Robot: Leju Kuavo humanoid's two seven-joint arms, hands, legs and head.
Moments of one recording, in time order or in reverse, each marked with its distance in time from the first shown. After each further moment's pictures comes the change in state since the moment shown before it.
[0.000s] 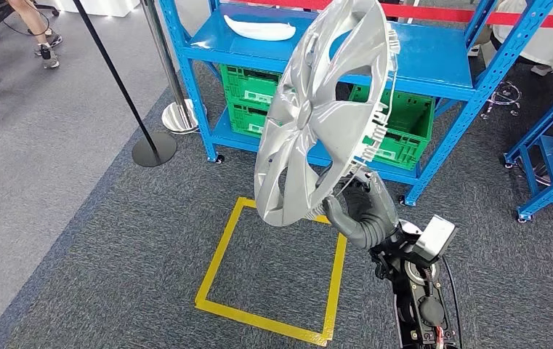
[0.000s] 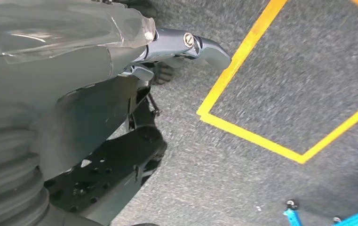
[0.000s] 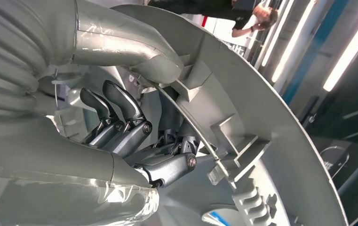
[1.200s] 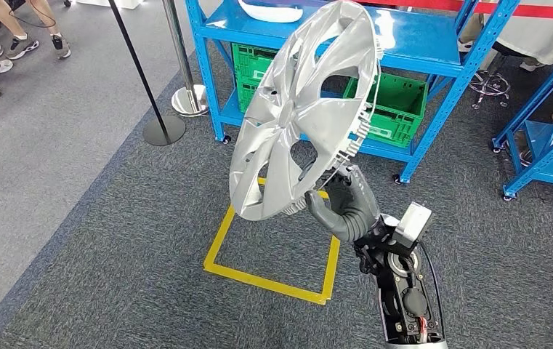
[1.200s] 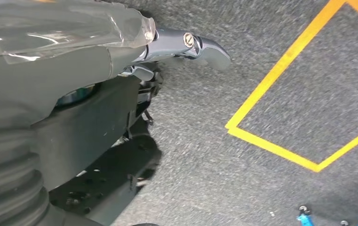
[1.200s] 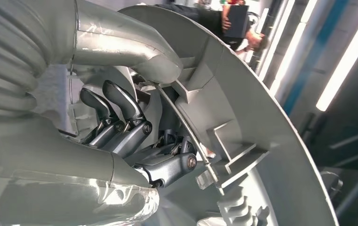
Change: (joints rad) left arm 0.003 0.005 0.000 -0.001 -0.009 0.009 -0.045; right arm -0.038 0.055 0.018 0.084 0.016 0.000 0.014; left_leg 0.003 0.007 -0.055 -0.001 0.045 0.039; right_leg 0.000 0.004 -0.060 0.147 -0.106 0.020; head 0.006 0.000
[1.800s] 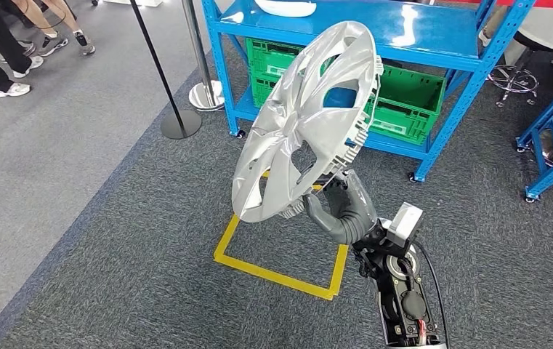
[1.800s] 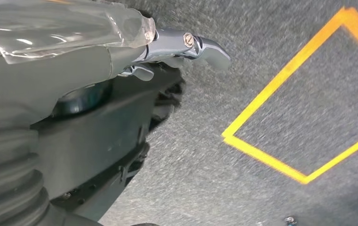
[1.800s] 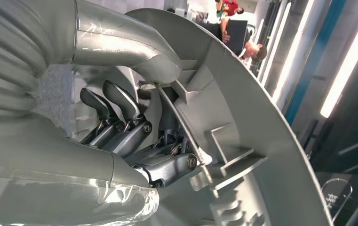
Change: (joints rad) left arm -0.001 -0.008 0.000 0.000 0.010 0.011 -0.016; right arm 0.017 -0.001 -0.011 0.014 0.011 0.000 0.016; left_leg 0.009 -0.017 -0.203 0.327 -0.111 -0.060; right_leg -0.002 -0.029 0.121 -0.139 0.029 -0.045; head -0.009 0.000
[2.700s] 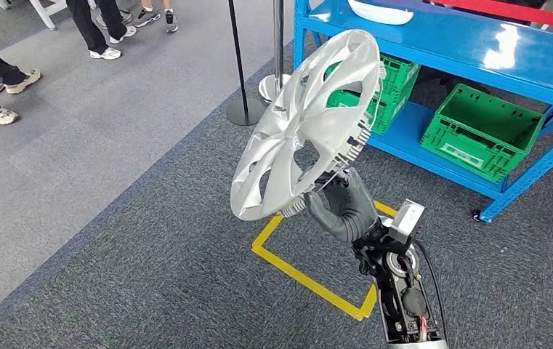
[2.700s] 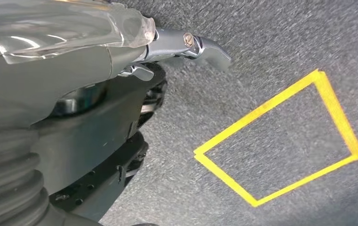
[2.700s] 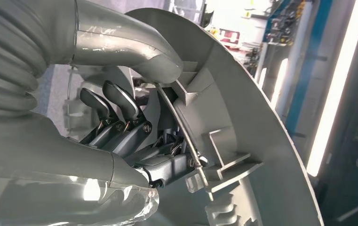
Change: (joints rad) left arm 0.009 -0.002 0.004 0.000 -0.001 -0.001 -0.025; right arm -0.019 -0.007 0.010 0.028 -0.023 0.000 -0.012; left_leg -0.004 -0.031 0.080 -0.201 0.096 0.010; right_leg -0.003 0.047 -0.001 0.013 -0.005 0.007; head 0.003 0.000
